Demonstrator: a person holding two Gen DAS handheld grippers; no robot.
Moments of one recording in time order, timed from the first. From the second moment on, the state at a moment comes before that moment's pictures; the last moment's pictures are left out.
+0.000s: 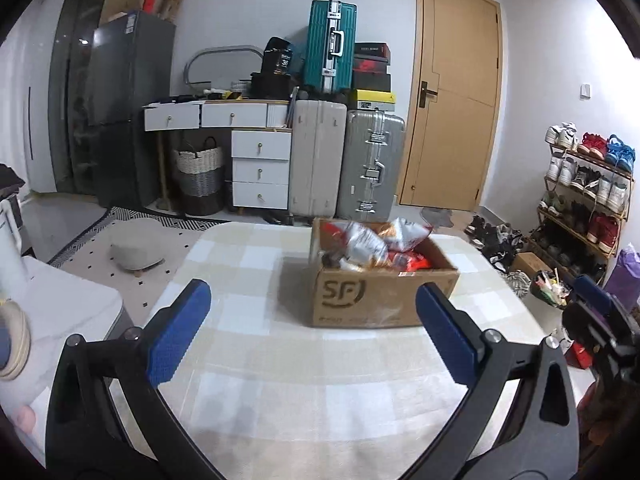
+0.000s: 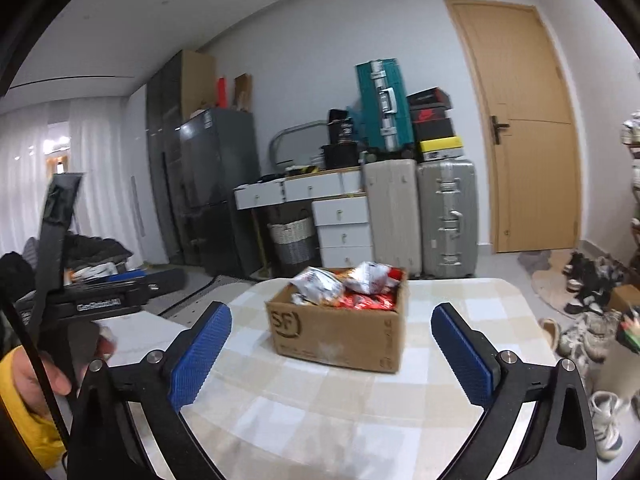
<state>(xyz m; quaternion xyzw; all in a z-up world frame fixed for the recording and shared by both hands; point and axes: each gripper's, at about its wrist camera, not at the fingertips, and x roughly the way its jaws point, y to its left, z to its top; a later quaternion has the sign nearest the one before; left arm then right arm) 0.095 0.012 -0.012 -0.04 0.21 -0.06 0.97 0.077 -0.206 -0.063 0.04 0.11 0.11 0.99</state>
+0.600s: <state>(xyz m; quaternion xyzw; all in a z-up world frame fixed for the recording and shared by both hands) 0.097 0.000 -0.125 -0.01 0.19 -0.06 0.98 0.054 -0.232 -0.137 0.02 0.09 0.02 1.00</state>
